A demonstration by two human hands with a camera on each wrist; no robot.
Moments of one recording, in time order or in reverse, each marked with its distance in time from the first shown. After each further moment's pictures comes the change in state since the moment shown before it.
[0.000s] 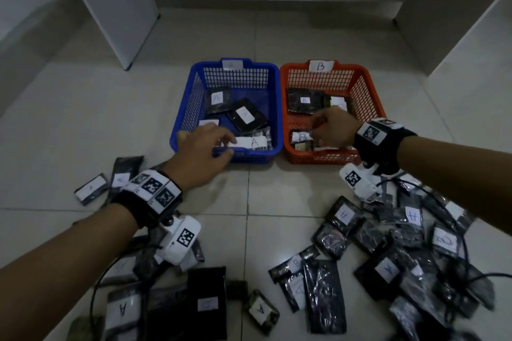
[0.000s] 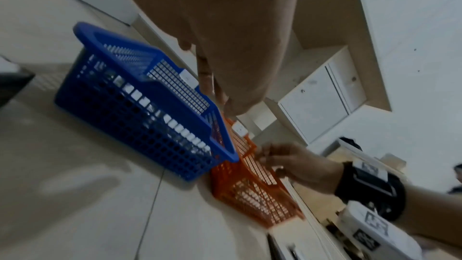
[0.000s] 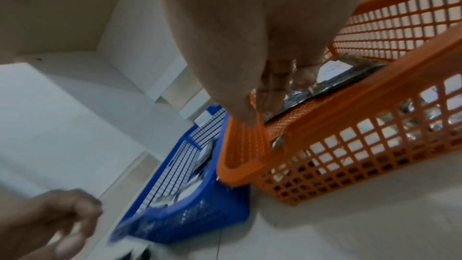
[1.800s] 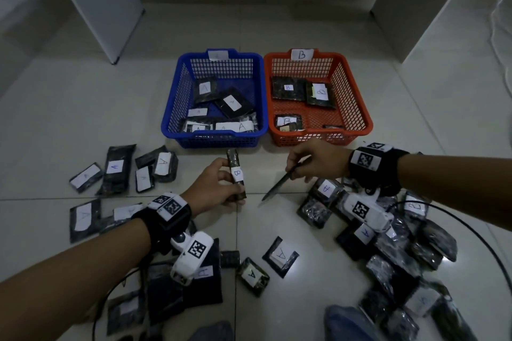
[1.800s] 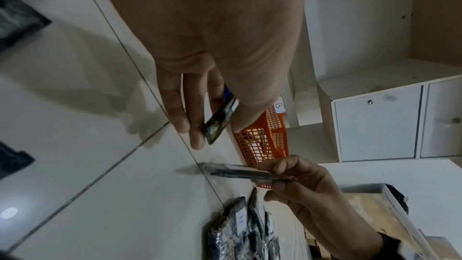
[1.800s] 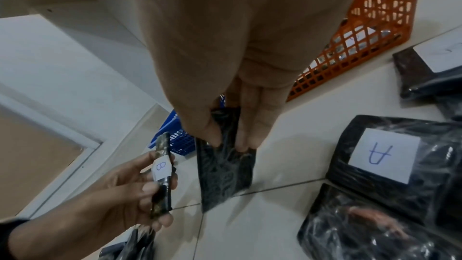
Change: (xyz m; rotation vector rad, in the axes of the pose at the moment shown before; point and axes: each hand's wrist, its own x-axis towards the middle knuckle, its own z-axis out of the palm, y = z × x) left_hand -0.078 0.054 0.047 -0.879 -0.340 -0.613; right_hand -0.109 0.000 0.042 0.314 -0.375 -0.122
